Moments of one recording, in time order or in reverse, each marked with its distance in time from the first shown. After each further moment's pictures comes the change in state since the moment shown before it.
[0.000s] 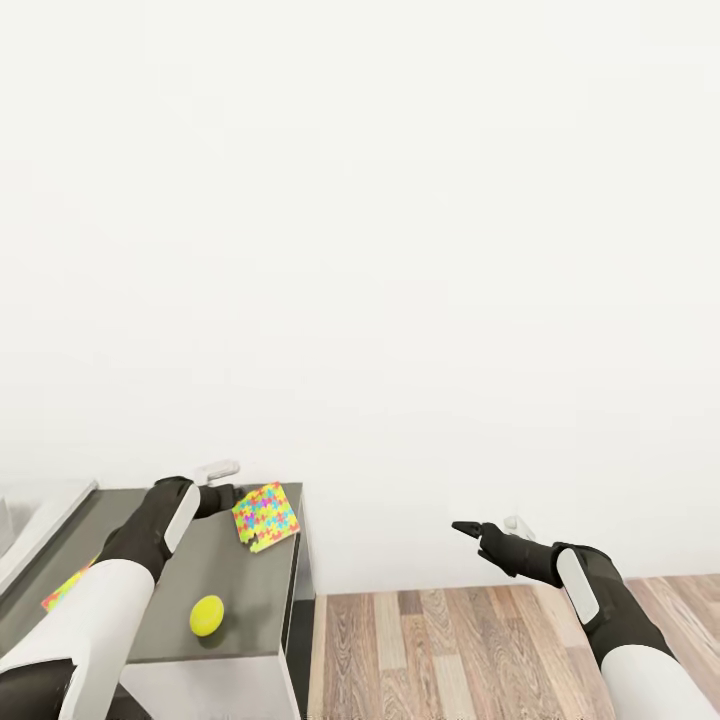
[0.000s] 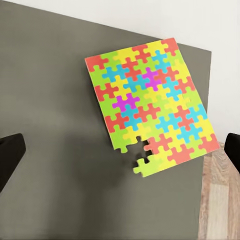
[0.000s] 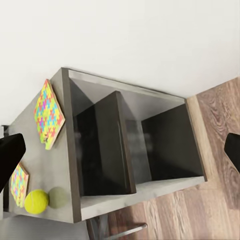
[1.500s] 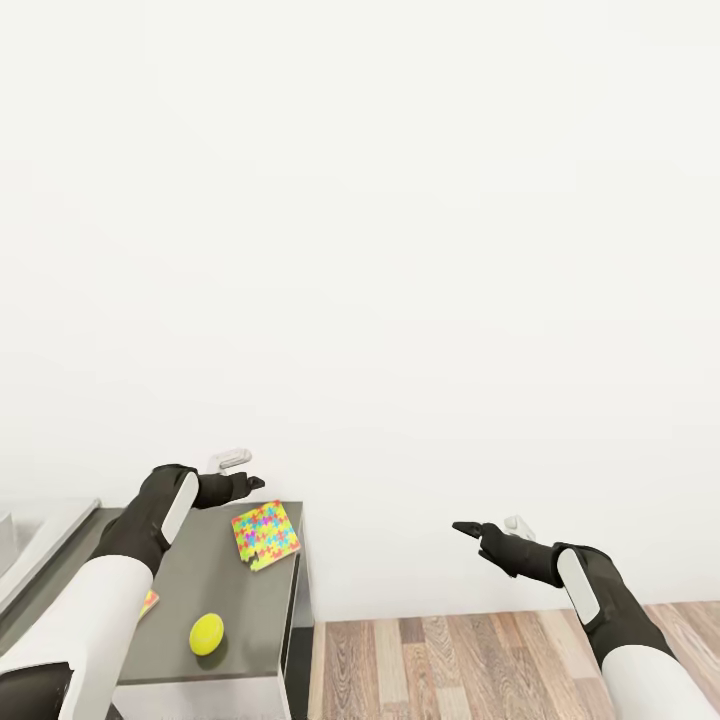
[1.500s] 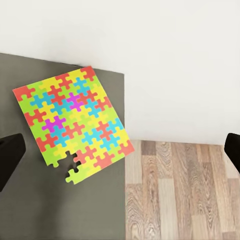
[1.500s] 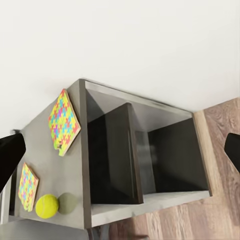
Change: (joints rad) left arm 0.000 0.001 -0.009 -0.096 0.010 0.124 -0.214; right arm 0.000 -0.002 0.000 0.001 0.001 -0.002 -0.002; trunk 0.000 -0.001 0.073
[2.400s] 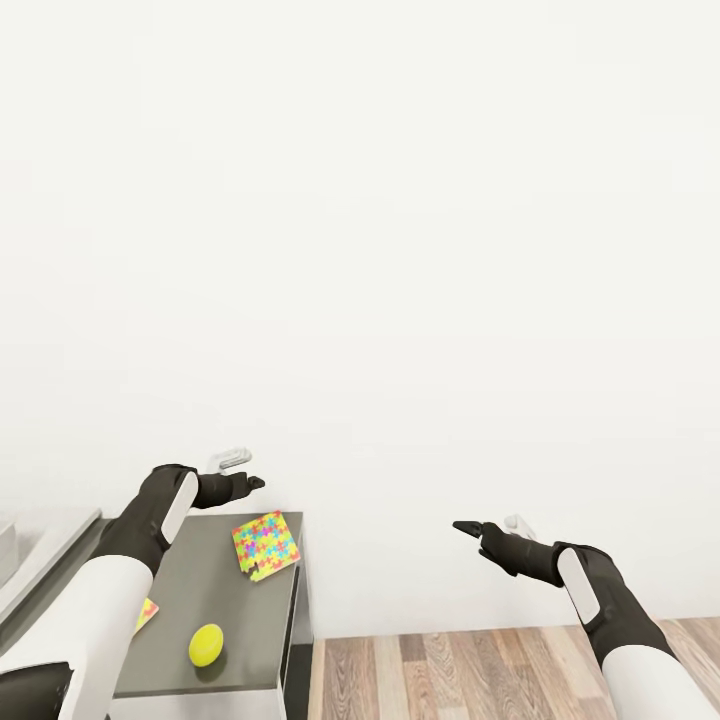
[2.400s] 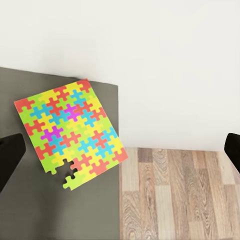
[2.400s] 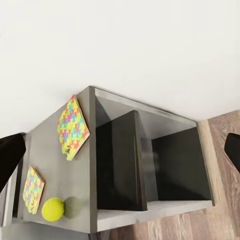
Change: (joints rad) left arm 0.000 0.000 0.001 -0.001 0.003 0.004 -0.001; right arm 0.000 -0.001 0.001 -0.006 0.001 -0.001 0.002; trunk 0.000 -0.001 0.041
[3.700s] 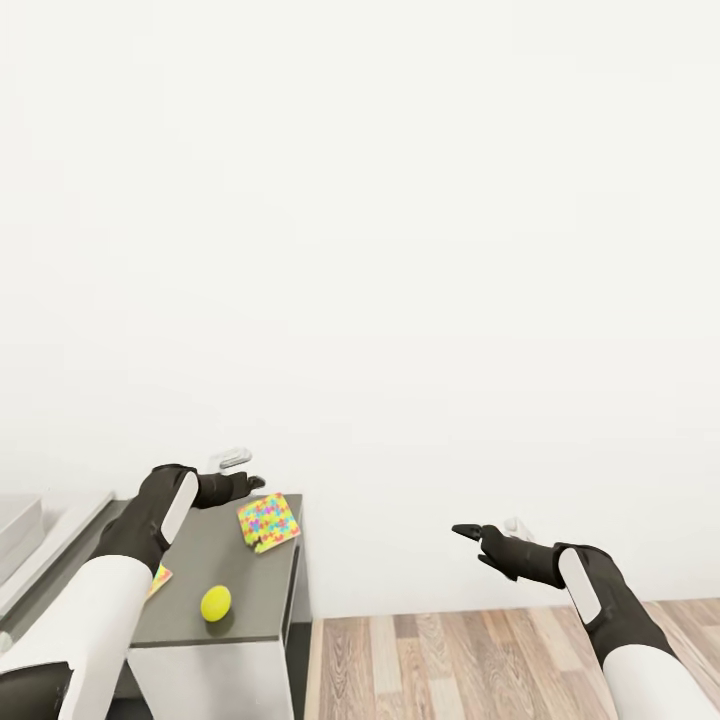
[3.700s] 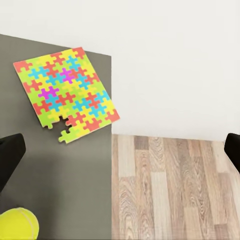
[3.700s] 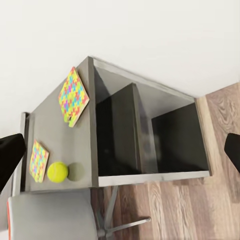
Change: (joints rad) left arm 0.000 0.000 0.002 0.000 0.000 0.000 -0.004; right arm -0.001 -0.002 -0.002 0.001 -0.002 0.055 -0.001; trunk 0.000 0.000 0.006
